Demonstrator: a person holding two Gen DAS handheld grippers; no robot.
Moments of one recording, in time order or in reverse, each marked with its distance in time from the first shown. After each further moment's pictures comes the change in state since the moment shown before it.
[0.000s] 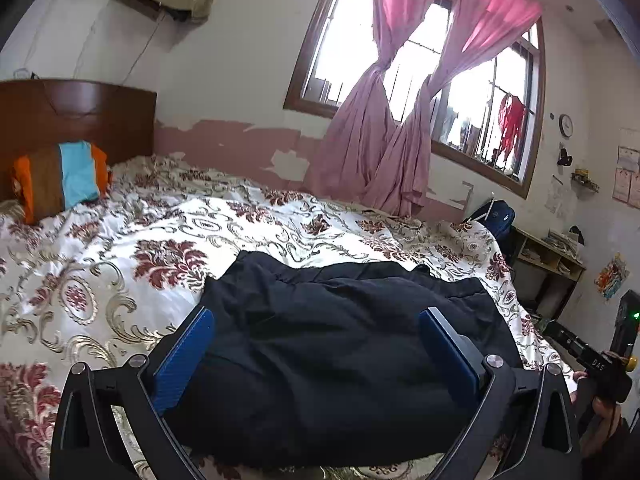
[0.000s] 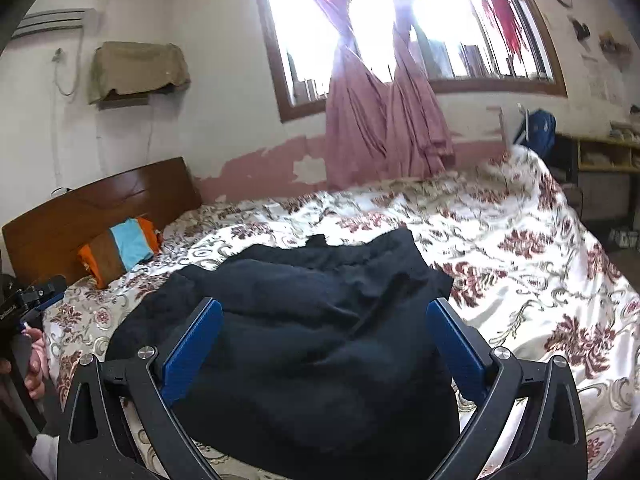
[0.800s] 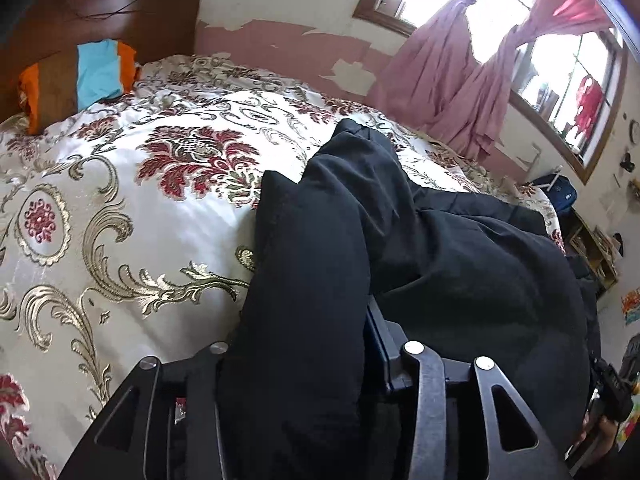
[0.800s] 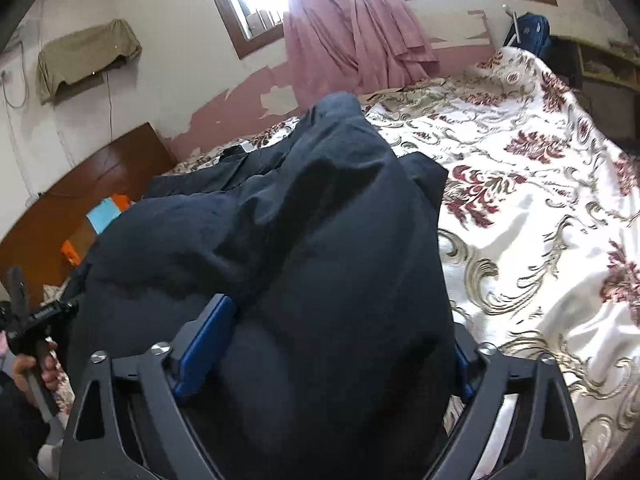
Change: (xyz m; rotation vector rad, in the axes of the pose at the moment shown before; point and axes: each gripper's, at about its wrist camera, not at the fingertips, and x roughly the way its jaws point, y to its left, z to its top) left arm 0.148 0.097 -0.034 -0.180 0.316 0.118; right arm 0.137 -0.074 -0.051 0.158 0.269 -0.003
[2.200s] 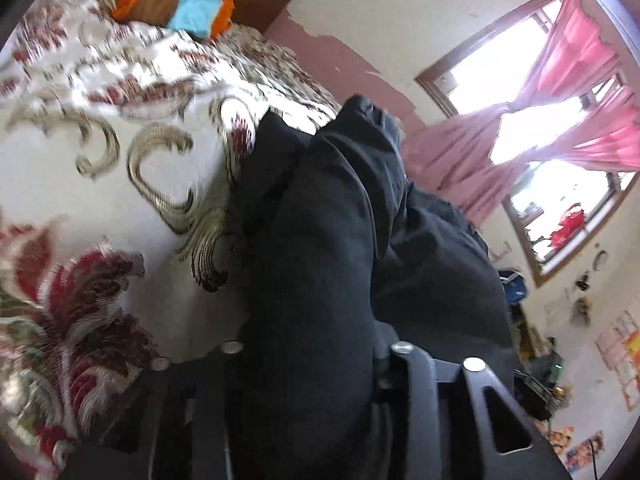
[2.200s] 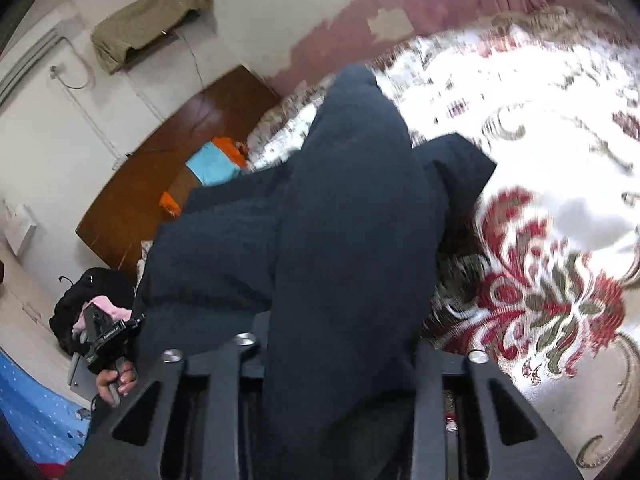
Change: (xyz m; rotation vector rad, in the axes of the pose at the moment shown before) left arm -0.056 0.196 -0.048 -0.356 -0.085 -0.193; right arm 0.081 0.122 -0.019 -0.008 0.237 0.454
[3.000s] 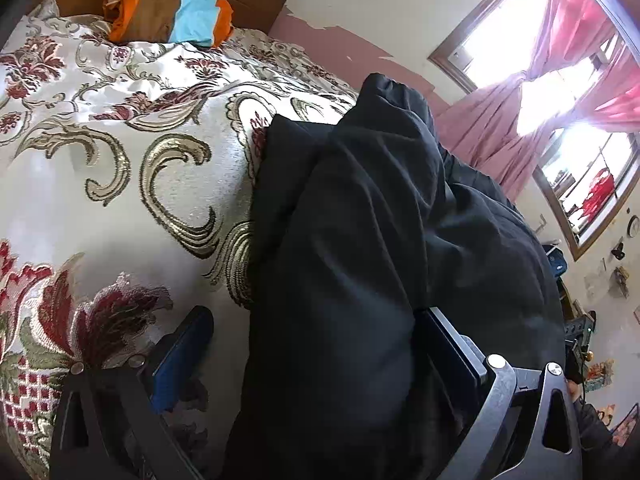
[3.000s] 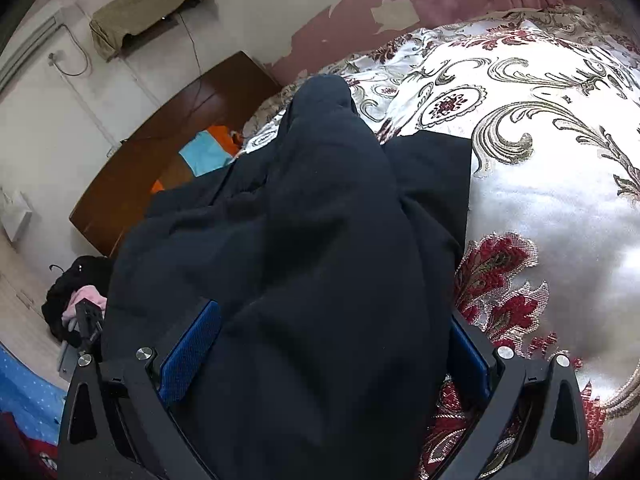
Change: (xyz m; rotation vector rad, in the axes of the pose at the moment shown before) left arm 0.025 0.020 0.006 0.096 0.045 0.098; right arm 0.040 -0.049 0.028 -0.022 0.084 0.004
